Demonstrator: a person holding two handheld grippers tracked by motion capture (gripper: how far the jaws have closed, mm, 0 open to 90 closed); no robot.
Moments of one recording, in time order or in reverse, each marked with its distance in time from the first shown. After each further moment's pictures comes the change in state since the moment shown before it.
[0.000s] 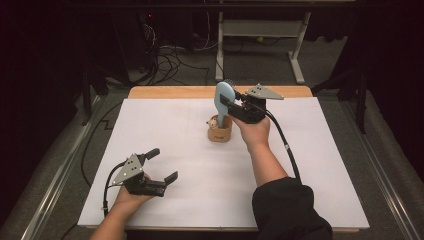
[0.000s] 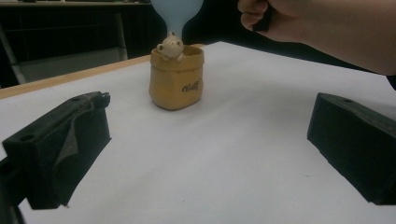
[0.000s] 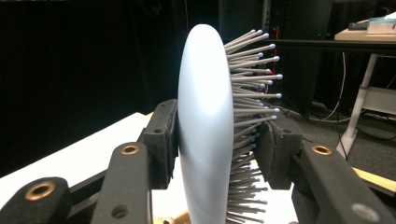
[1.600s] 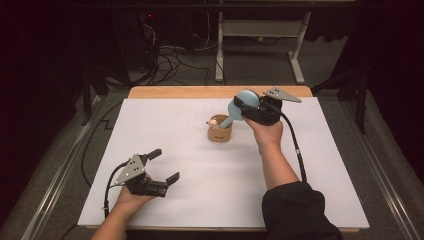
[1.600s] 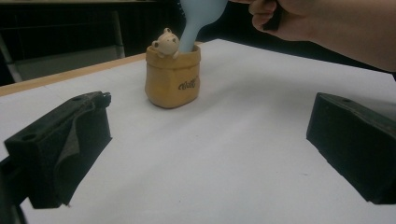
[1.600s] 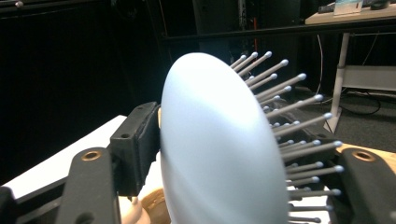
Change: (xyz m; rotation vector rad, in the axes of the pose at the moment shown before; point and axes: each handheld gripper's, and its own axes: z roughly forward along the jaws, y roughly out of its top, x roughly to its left) left arm -0.002 -0.001 0.003 0.008 -0.008 0.005; right arm -0.030 -0.009 -0.025 0.002 -0.064 0.099
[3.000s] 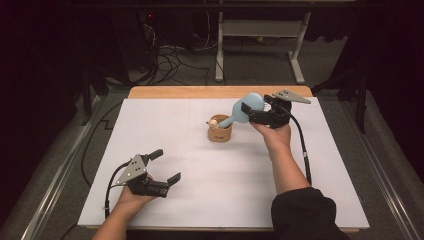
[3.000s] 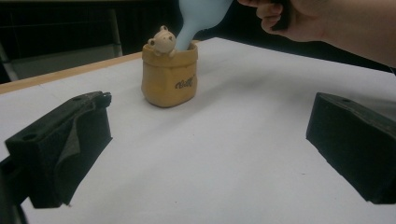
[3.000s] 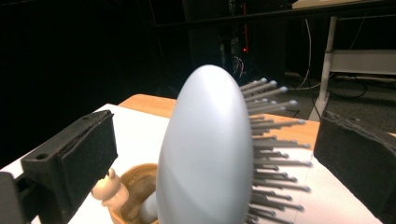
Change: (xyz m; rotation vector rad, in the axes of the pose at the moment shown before) left arm -0.002 -0.001 0.003 0.007 -0.008 -0.001; right arm -0.019 -0.004 -0.018 0.051 -0.033 0.019
